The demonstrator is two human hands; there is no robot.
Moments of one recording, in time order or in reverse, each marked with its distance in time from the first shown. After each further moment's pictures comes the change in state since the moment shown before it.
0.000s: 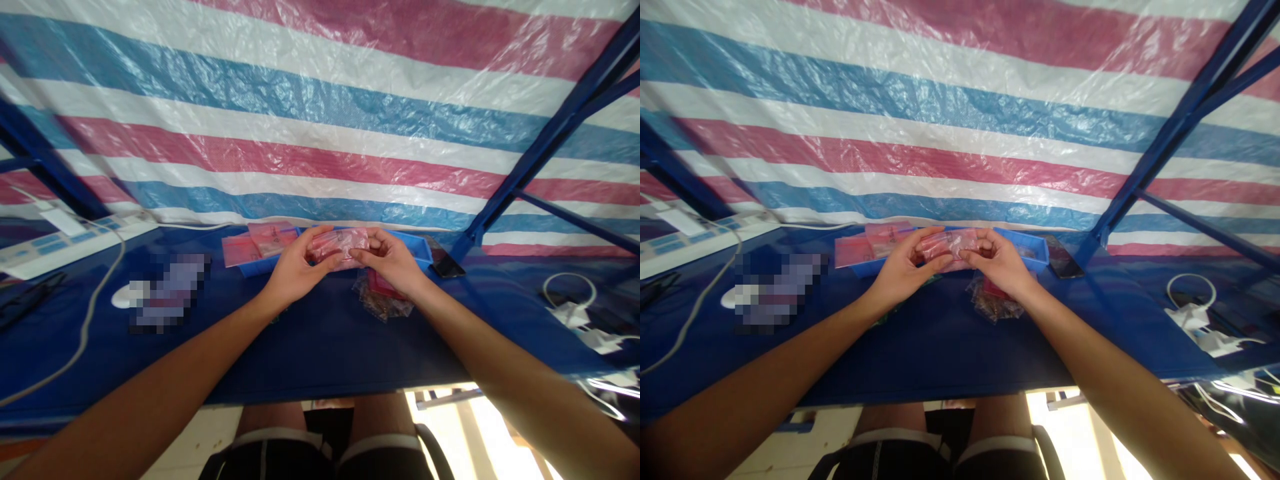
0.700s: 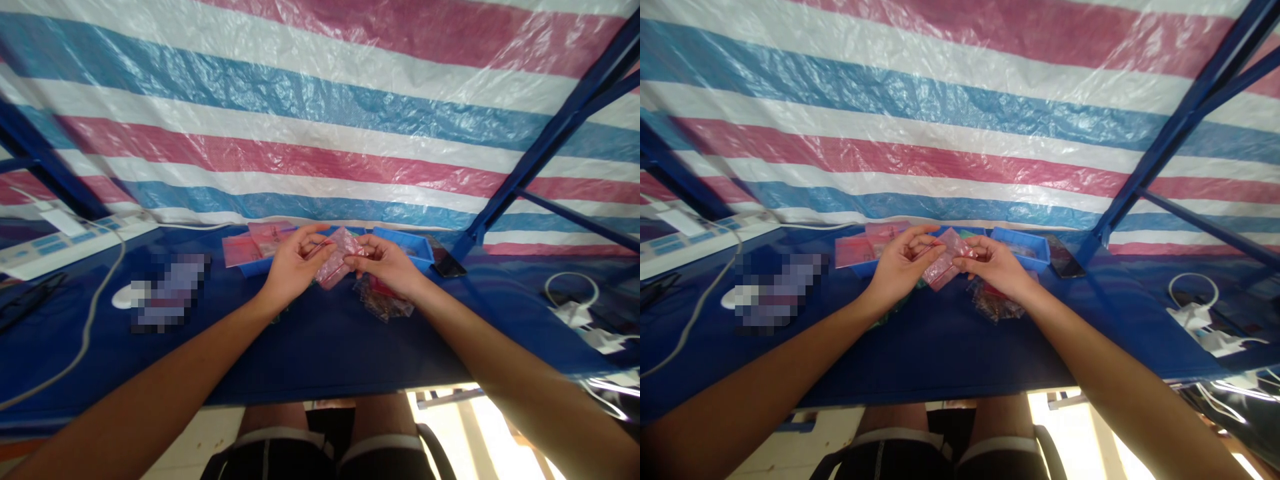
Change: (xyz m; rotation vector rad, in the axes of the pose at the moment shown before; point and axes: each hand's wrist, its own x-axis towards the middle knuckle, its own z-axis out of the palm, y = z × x) left_hand 0.004 0.004 0.002 -0.161 0.106 -0.044; right_hand -0.001 0.004 0.000 -0.045 -0.083 0.061
